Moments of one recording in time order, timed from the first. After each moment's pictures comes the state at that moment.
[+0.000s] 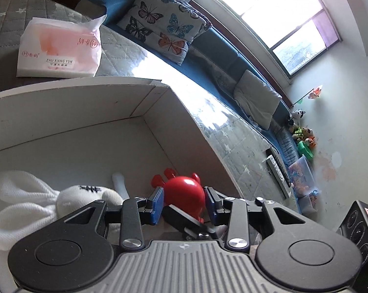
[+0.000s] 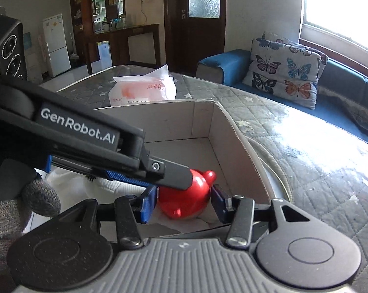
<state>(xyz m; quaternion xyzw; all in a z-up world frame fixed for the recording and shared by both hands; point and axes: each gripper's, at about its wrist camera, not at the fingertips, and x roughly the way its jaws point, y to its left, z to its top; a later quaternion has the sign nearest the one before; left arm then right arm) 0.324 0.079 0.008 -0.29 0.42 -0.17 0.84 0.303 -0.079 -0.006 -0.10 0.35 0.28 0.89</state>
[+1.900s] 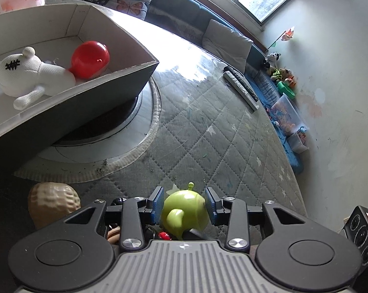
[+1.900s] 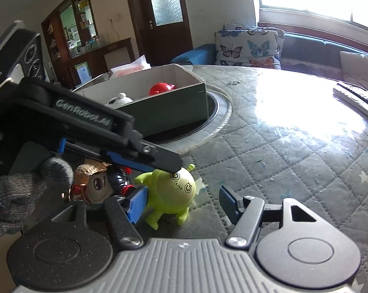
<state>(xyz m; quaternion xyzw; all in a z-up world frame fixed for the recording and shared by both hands) 0.197 -0.028 0.000 -0.20 0.47 -0.25 0.82 0.127 -0.211 -0.014 0.00 0.36 0.23 0.91</state>
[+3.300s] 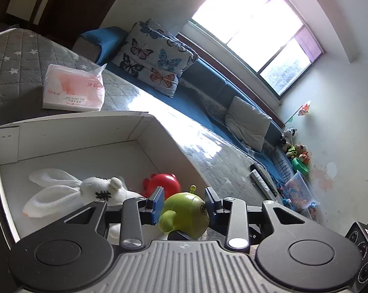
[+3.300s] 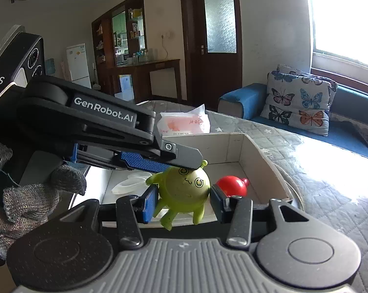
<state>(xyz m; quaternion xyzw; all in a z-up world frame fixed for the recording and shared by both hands) 0.242 0.086 0.054 -0.27 0.34 -0.16 0.89 0.220 -0.089 0.038 -0.06 0.27 0.33 0.90</state>
